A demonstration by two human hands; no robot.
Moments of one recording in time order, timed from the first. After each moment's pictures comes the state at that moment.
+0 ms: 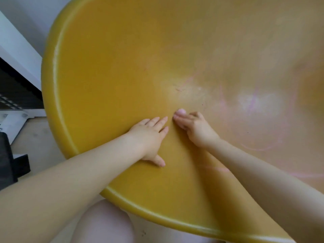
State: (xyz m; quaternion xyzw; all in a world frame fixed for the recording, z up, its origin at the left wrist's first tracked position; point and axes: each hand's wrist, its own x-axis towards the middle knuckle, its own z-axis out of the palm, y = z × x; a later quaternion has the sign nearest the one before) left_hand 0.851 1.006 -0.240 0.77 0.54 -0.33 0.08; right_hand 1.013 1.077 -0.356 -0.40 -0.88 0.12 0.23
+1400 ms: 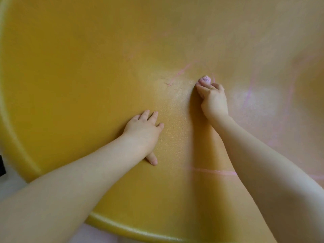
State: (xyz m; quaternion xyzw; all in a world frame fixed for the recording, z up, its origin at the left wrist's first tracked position) left_hand 0.874 1.034 -0.263 0.74 0.57 -0.35 0.10; right_hand 1.057 1.154 -0.351 -0.60 -0.77 0.05 0.23
